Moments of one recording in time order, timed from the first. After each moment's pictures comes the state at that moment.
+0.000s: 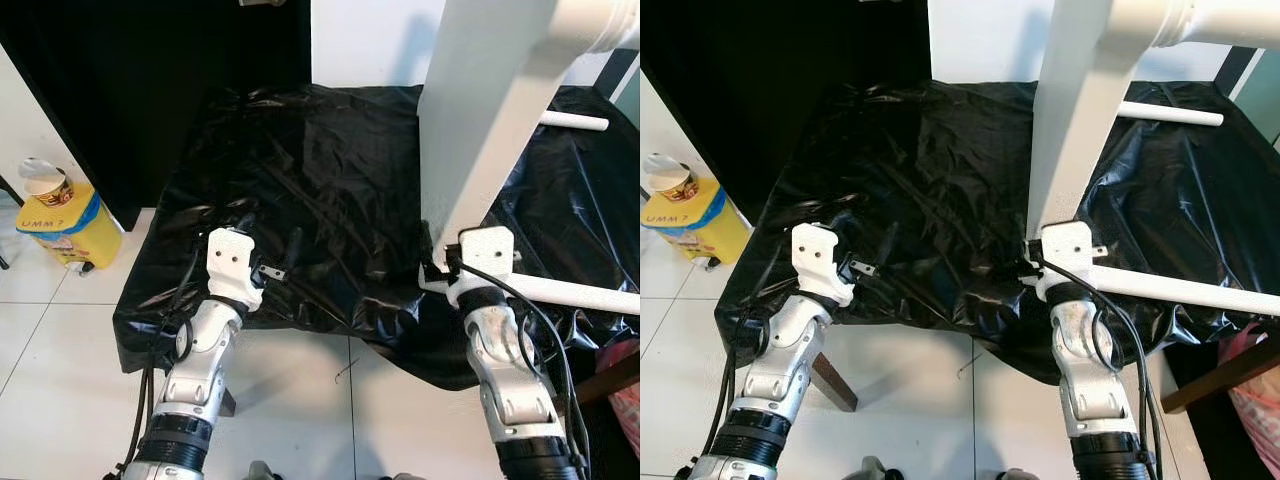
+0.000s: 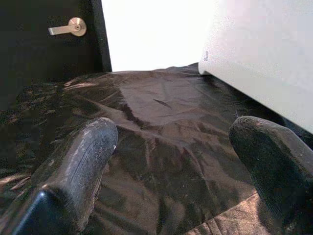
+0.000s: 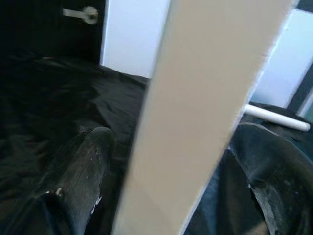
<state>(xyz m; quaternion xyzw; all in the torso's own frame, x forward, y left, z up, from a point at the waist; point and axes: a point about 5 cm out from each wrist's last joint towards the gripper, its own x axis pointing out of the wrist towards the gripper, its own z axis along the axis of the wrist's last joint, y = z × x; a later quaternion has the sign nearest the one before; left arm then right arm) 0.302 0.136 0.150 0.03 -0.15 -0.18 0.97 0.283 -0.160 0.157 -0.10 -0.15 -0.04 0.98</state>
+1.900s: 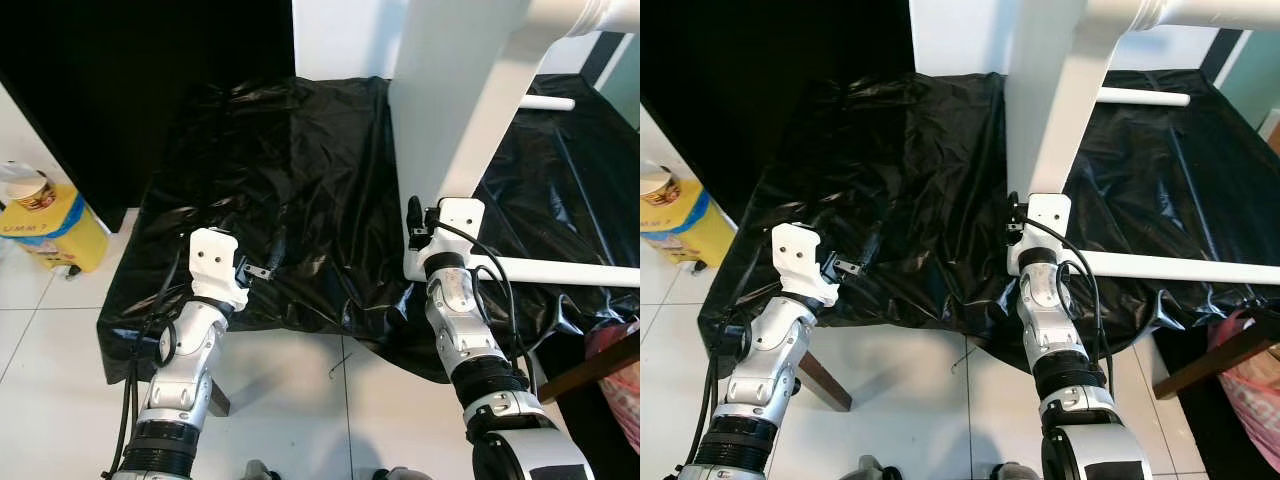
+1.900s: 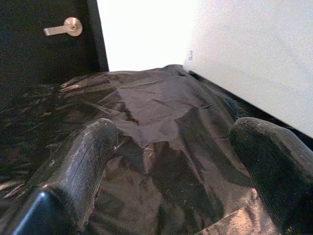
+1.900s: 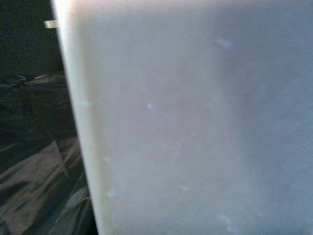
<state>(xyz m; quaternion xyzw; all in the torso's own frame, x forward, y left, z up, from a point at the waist) 0.298 0.152 0.155 0.04 -0.15 -0.16 0.98 0.348 -0.124 0.148 0.03 -0.14 0.00 0.99</state>
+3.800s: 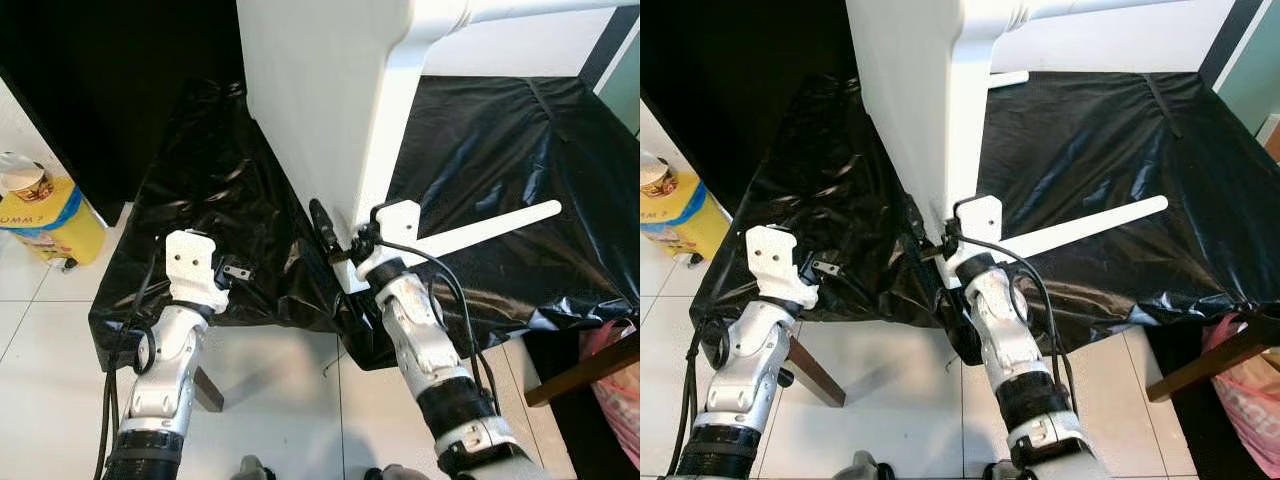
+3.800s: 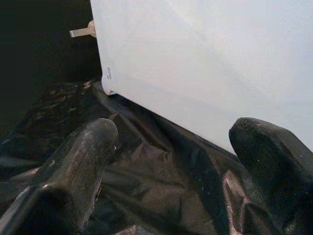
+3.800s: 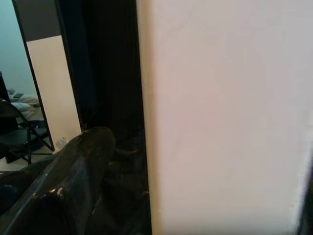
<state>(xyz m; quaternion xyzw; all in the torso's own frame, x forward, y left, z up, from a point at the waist) 0.290 0.169 0.158 0.05 -0.15 -0.14 0.98 0.311 -0.056 0.171 0.07 -0.21 0.22 0.95</state>
